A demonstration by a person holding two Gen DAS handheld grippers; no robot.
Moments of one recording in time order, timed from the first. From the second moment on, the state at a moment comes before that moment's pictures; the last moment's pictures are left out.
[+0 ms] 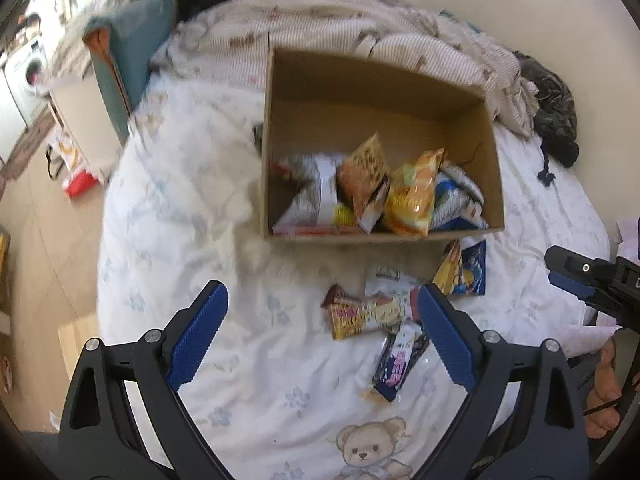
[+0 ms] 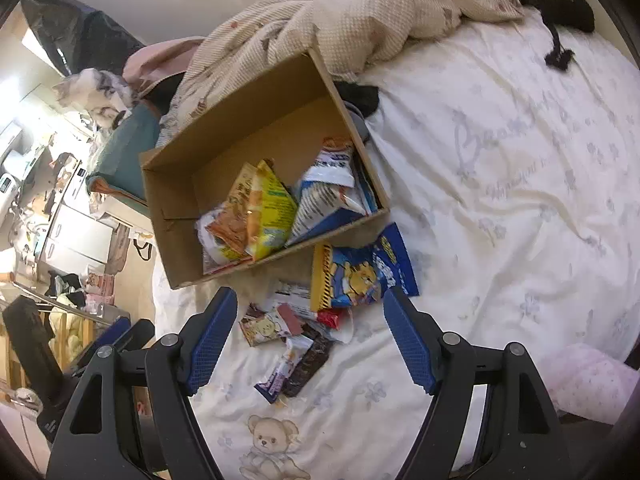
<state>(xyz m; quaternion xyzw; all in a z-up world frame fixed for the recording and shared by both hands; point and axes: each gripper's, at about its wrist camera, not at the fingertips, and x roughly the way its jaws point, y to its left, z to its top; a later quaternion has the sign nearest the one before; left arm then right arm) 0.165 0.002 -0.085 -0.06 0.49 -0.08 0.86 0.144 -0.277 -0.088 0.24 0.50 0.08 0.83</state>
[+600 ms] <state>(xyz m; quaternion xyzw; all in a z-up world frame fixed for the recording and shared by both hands) 0.165 -0.094 -0.195 0.01 0.63 -0.19 0.75 0.143 -0.313 -0.100 0.28 0.50 0.04 0.82</state>
